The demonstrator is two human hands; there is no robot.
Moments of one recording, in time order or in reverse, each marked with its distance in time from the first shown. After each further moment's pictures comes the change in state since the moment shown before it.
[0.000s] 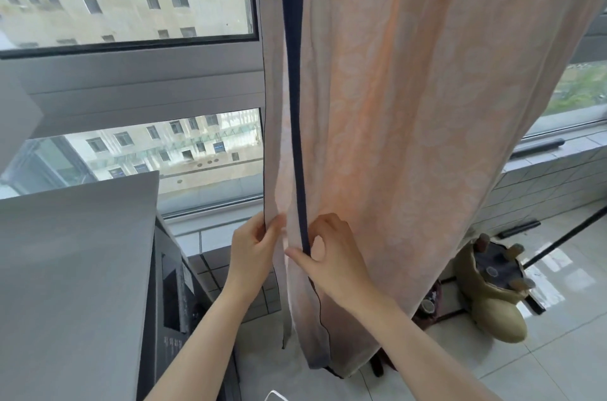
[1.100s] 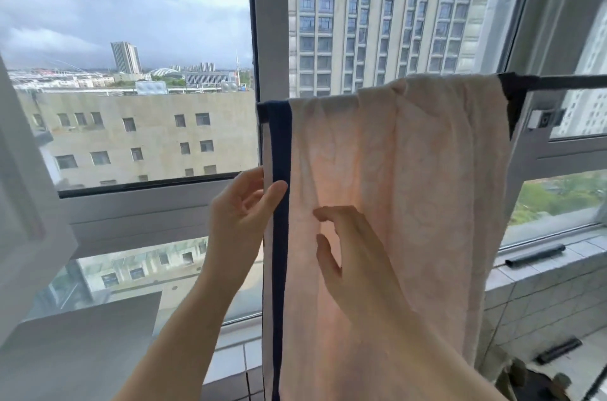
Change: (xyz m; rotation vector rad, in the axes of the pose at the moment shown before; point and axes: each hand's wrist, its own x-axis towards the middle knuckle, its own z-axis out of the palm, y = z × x) left_hand 0.073 0.225 -0.013 -0.203 0.050 0.480; right_hand 0.057 -0.090 -0.143 -0.103 0.455 -0.414
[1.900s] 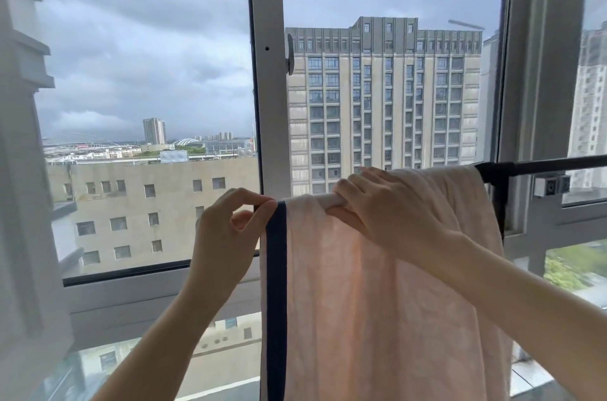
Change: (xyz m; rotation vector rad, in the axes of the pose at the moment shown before) left_hand 0.074 0.056 0.006 0.287 0.060 0.146; right_hand 0.159 0.036 -0.094 -0.598 0.078 -0.500
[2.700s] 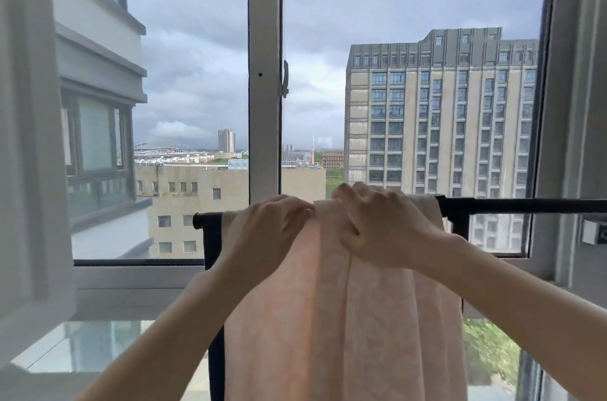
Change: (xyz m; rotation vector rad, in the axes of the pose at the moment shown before) left_hand 0.006 0.048 0.128 0.775 -0.088 0.236; right_hand -0.025 0.111 -0.015 0.252 -0.216 -0.041
